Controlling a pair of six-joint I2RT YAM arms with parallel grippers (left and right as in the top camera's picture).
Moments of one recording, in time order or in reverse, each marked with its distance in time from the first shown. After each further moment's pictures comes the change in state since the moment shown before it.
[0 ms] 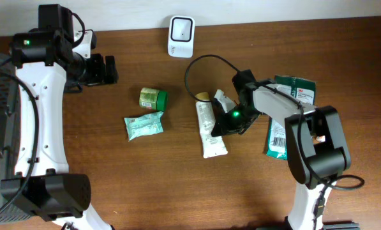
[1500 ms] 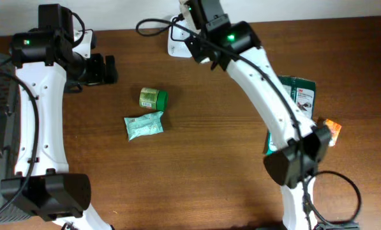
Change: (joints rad) left arm 0.000 0.000 0.000 0.001 0.000 0.000; right arm 0.240 0.111 0.980 -0.083 0.848 -0.083
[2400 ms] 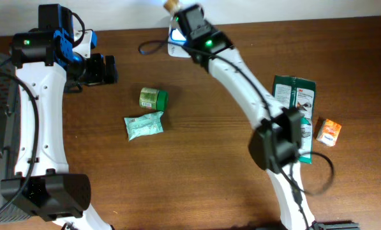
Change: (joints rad) left arm 0.000 0.000 0.000 0.000 0.000 0.000; right arm -0.006 0.136 0.005 0.183 0.145 -0.212
